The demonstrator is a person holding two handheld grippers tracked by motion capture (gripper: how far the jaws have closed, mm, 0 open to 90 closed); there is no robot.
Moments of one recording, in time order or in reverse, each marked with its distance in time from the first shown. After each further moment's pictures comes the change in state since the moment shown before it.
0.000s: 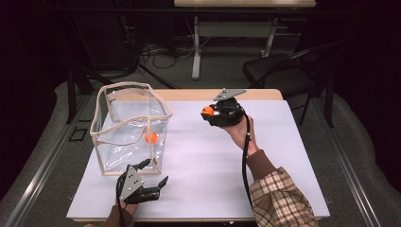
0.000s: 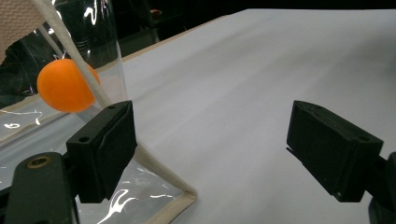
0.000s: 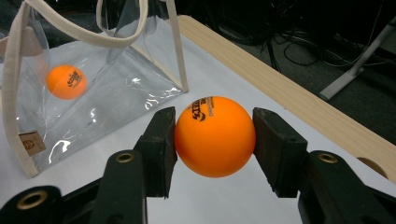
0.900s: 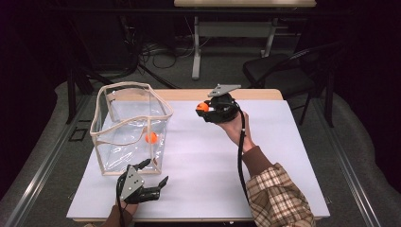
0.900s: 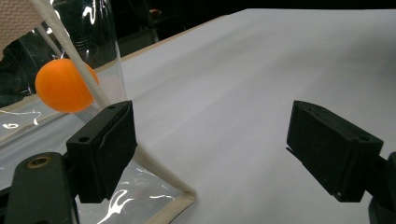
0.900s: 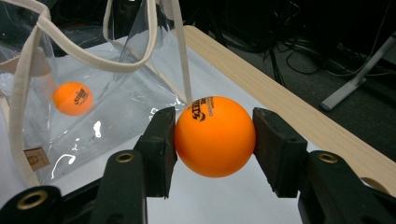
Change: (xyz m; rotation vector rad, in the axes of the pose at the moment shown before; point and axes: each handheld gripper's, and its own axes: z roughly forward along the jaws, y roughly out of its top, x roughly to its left) left arm 0.000 0.000 0.001 -0.001 -0.003 -0.003; right arm 0.005 0.017 0.007 -0.018 0.011 -0.024
